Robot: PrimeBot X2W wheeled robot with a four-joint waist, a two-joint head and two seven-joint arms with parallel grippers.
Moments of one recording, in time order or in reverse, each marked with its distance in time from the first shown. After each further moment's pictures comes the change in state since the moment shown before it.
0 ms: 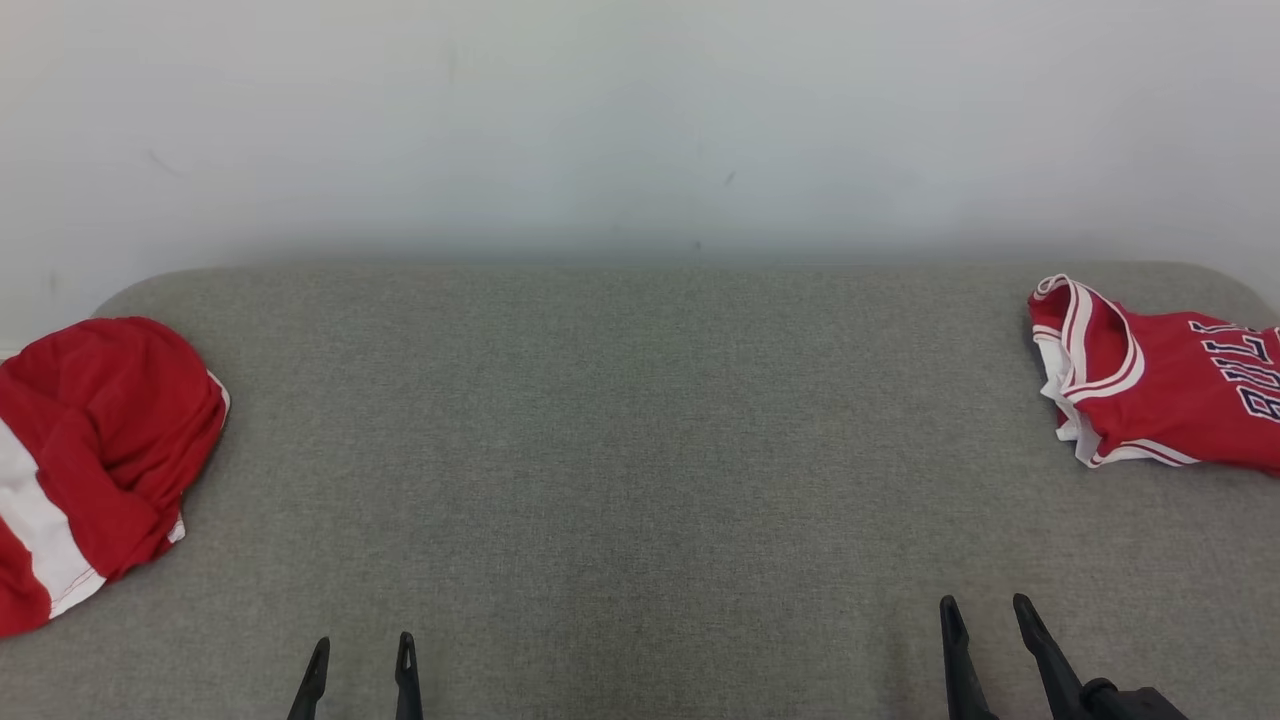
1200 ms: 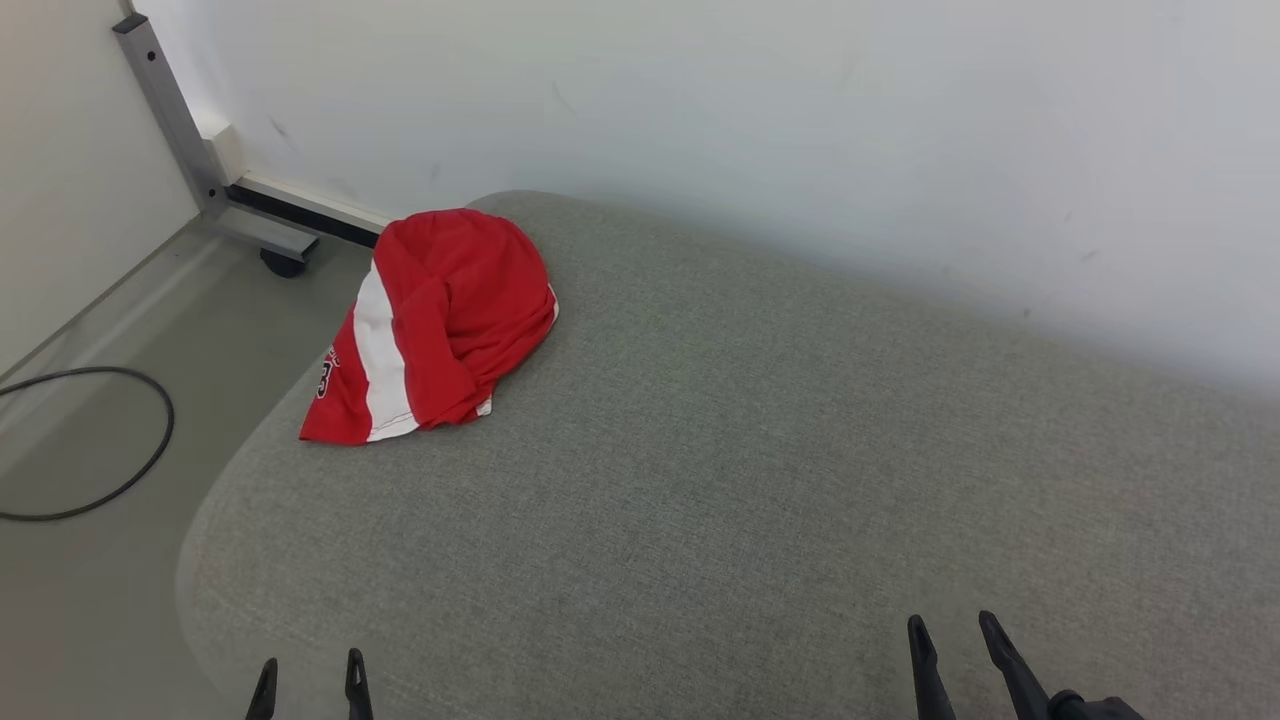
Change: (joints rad) left arm 0.026 0.001 0.080 -0.002 0.013 -0.003 0.000; right arm 0.010 0.001 0.049 0.025 0.013 0.000 0.000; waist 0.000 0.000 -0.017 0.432
